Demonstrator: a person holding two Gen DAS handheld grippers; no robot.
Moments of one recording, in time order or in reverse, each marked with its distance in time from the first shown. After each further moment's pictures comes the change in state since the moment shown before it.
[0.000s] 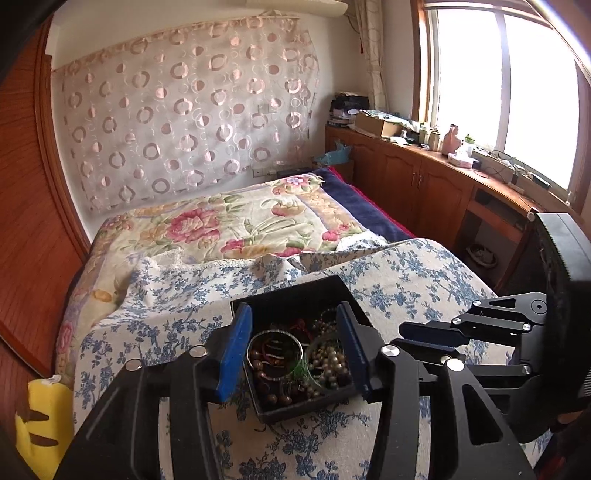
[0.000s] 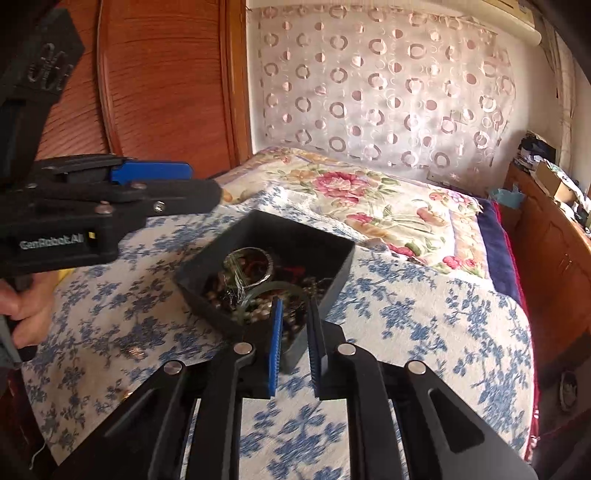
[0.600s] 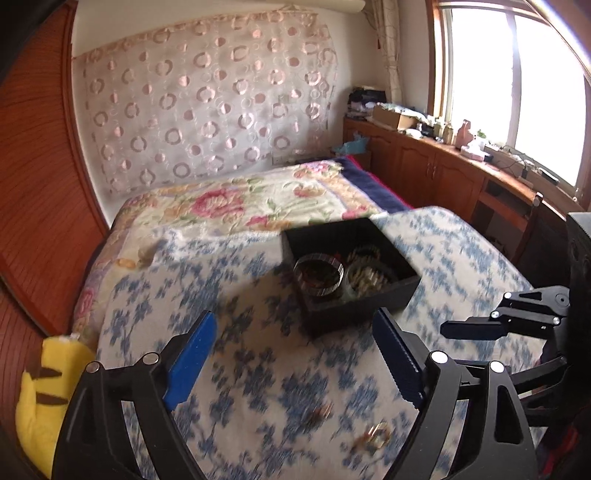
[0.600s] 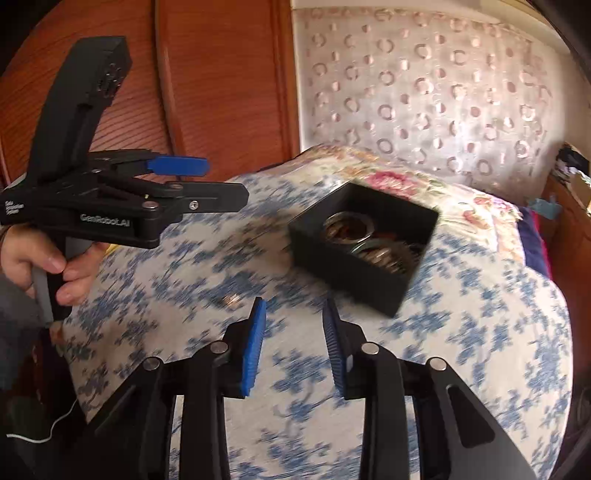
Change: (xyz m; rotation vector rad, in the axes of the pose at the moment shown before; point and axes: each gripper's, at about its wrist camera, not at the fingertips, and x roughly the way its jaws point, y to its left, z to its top) left arm -0.048 0.035 -0.075 -0.039 0.036 0.061; right arm -0.025 0.076 -0.049 -0.086 0.022 0.154
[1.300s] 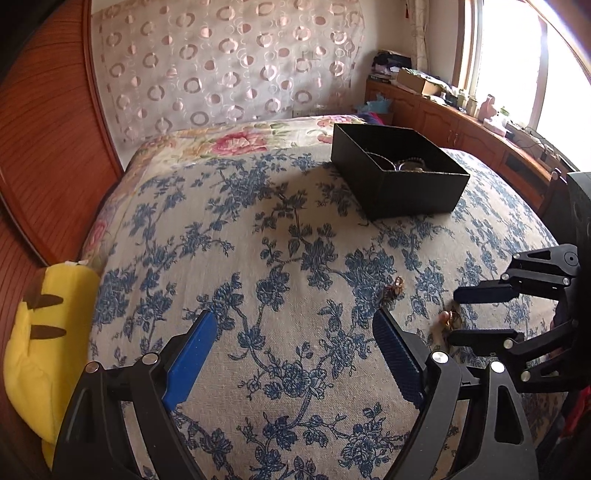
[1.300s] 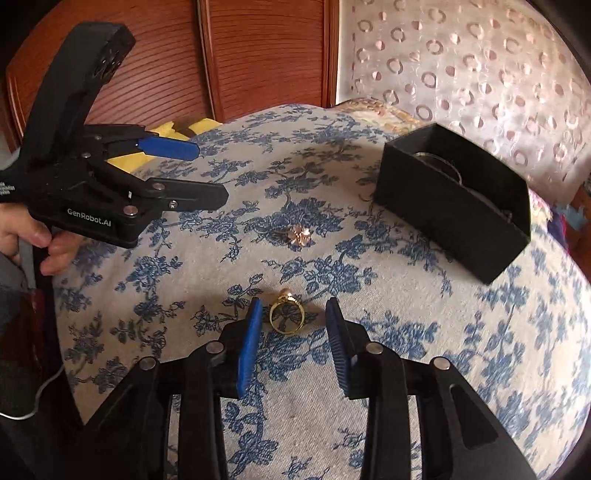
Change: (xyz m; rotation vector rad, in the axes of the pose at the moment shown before) left arm 0.011 0.046 -0.083 -0.071 0.160 0.023; right arm 0.061 0.056 -0.023 -0.132 0.198 0.044
